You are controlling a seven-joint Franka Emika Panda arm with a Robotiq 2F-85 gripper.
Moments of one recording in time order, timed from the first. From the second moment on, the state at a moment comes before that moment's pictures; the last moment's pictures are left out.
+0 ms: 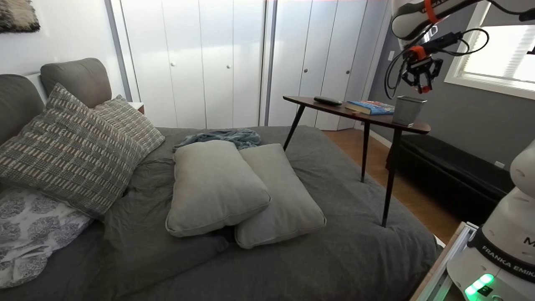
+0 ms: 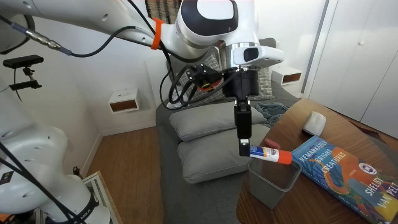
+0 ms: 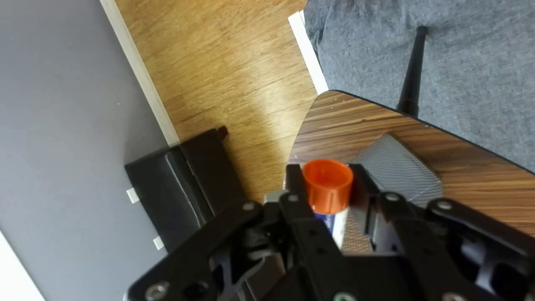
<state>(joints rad) -0.27 -0.06 -0.24 -1.92 -0.58 1.72 0.54</state>
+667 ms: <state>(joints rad) -0.28 0.06 -0.28 -1.82 -0.57 1.77 0.49</state>
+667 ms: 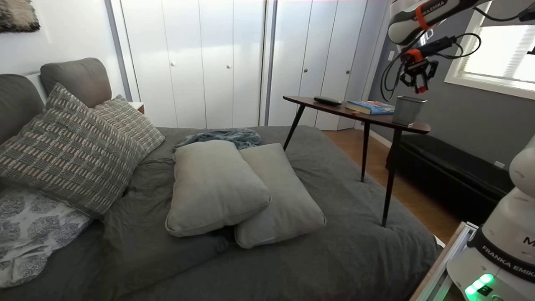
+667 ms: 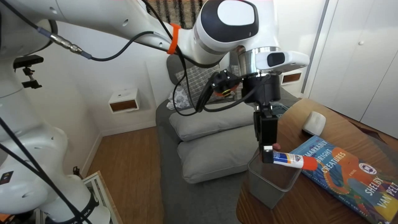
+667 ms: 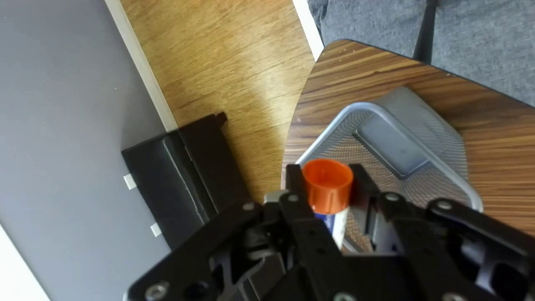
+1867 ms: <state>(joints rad) -0.22 0.06 -0.24 -1.79 -0.57 1.63 0.48</state>
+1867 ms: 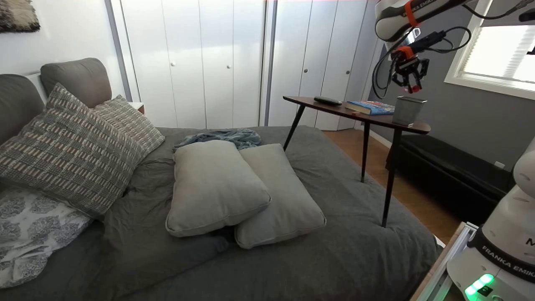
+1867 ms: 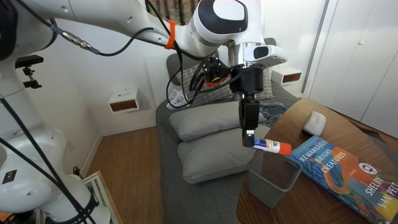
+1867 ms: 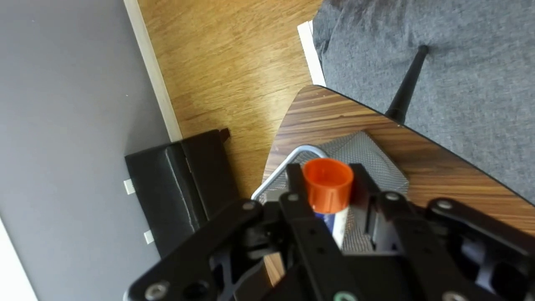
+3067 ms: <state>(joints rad) -0.24 0.06 -0.27 -1.78 -0.51 1.62 0.43</state>
